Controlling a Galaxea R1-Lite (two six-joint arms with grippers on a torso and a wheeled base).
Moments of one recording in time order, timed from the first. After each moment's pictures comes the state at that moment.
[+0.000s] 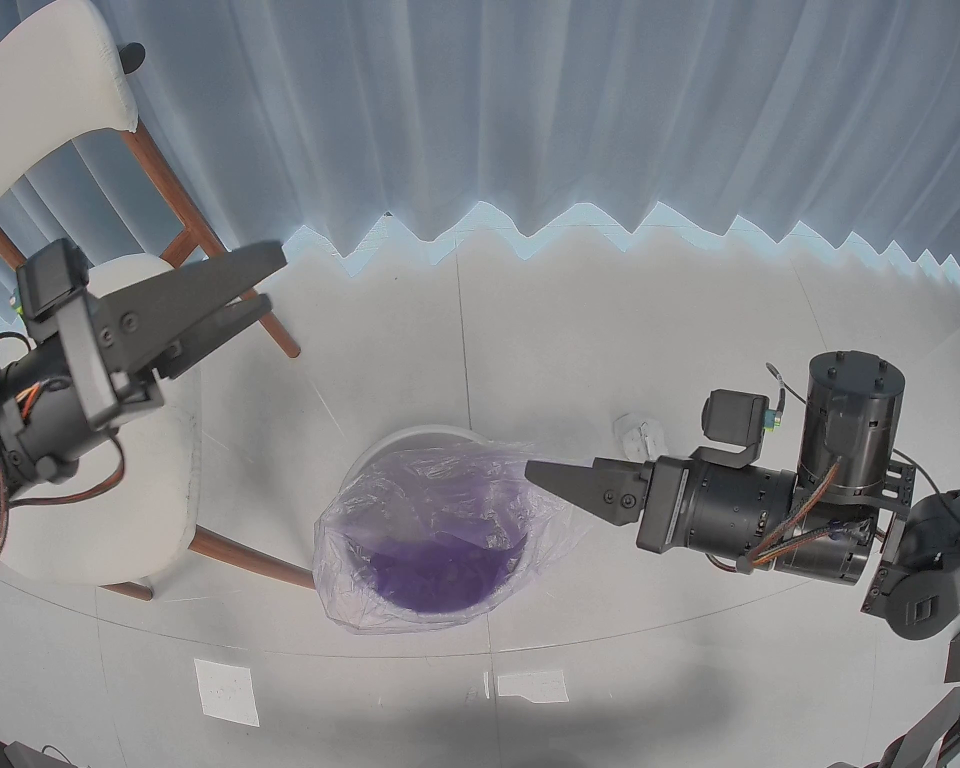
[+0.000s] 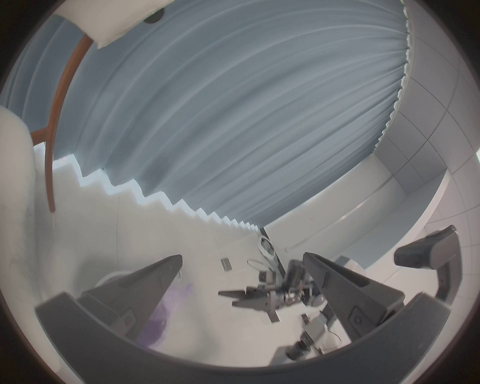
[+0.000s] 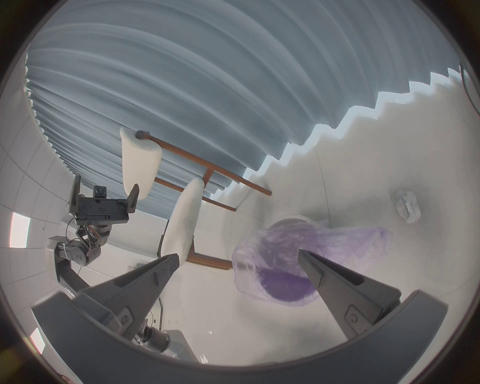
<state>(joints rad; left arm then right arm) -0.38 1.24 -0.69 -0.77 -0.58 -0.59 0.58 1.63 -0.69 -0.73 0.19 0.51</state>
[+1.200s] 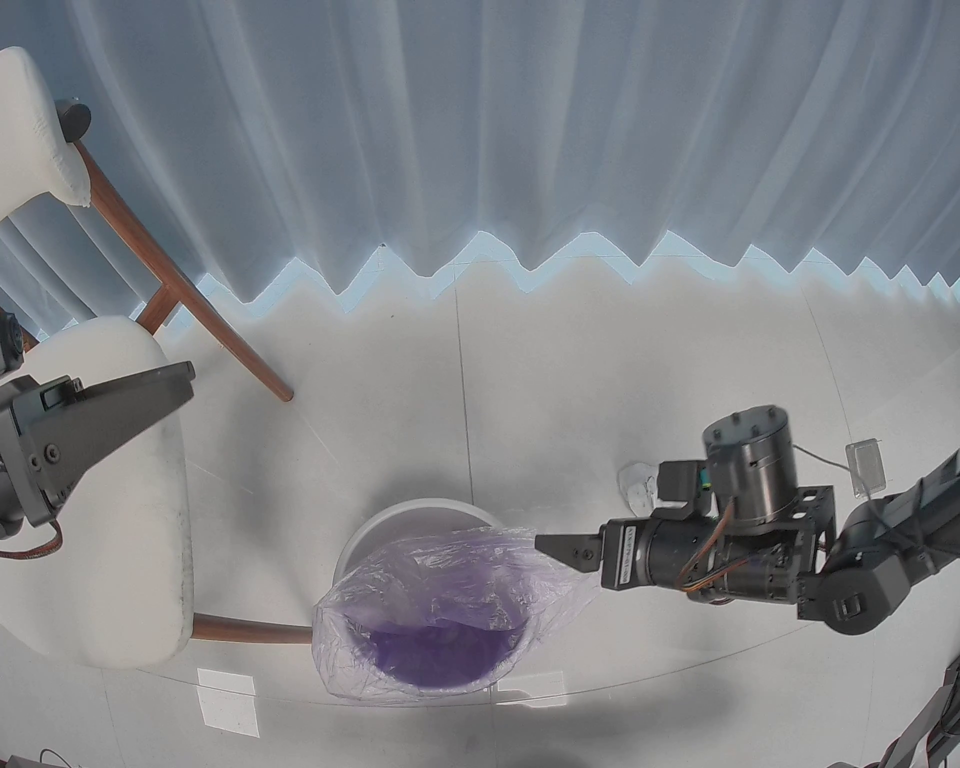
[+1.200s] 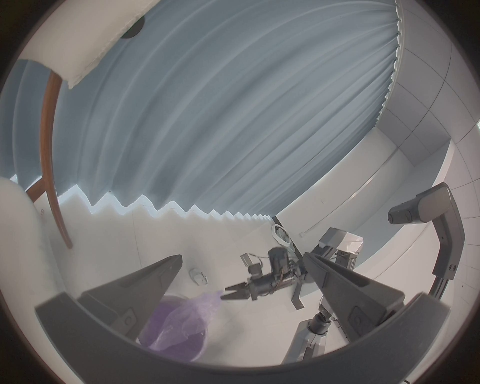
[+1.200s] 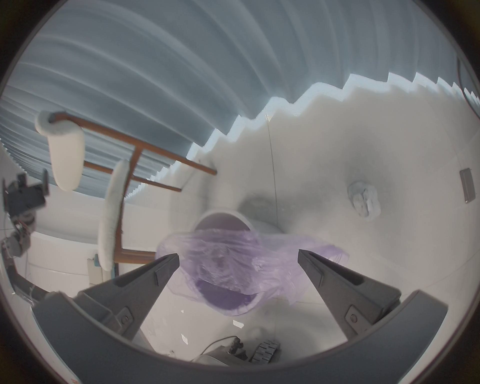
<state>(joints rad) -0.18 1.07 -0.62 -0.53 -0.78 -0.39 0.53 1.80 -0.74 -0.51 0.04 0.48</state>
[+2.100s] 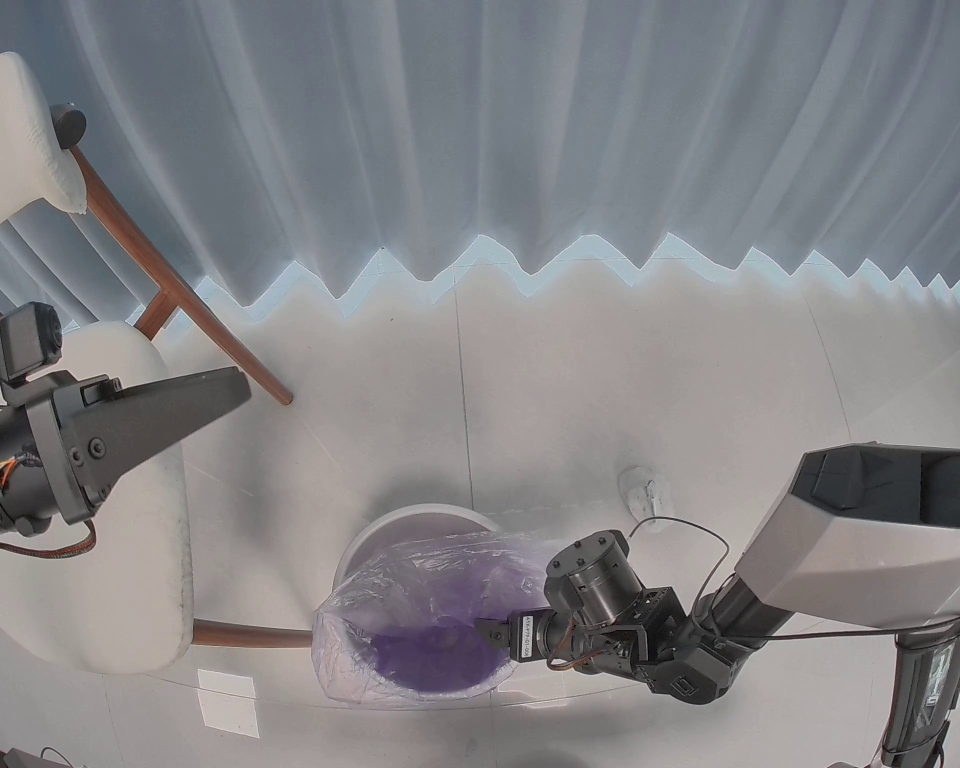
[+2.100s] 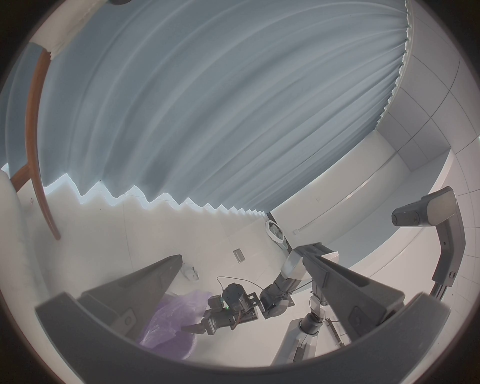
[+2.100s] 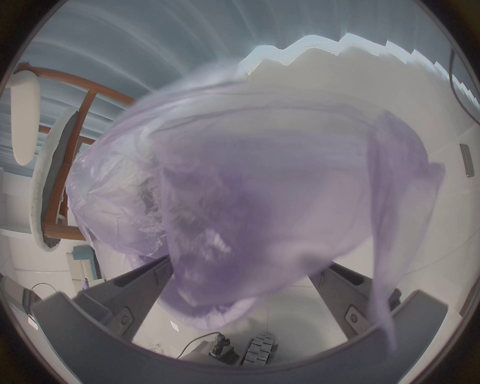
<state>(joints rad) -0.29 1.14 -0.65 -0.54 -0.72 -0.41 0.66 2.25 -0.83 -0.67 -0.12 0.57</state>
